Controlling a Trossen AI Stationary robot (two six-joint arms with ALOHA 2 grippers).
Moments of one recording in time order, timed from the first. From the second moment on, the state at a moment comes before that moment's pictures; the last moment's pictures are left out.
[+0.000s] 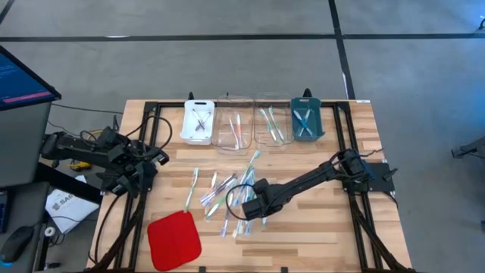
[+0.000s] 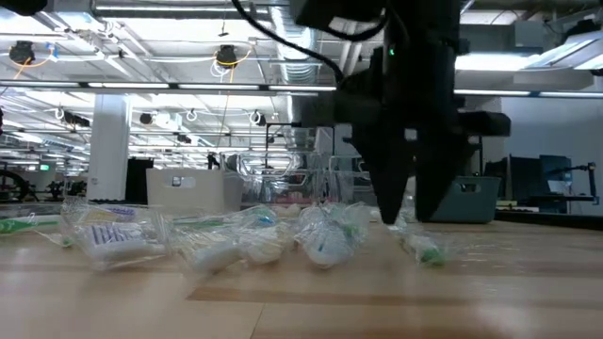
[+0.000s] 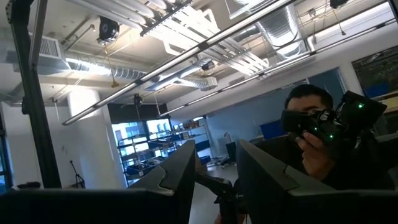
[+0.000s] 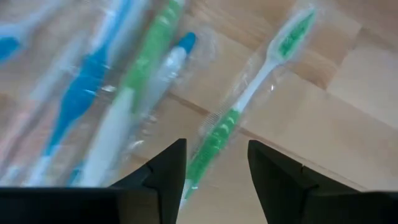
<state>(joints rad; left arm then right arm) -0.11 0.69 0.46 1.03 0.86 -0.31 0.36 2.13 1.57 -1.03 0.19 1.46</state>
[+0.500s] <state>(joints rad) -0.11 0.69 0.46 1.03 0.86 -0.31 0.37 2.13 1.51 -0.97 0.16 1.48</state>
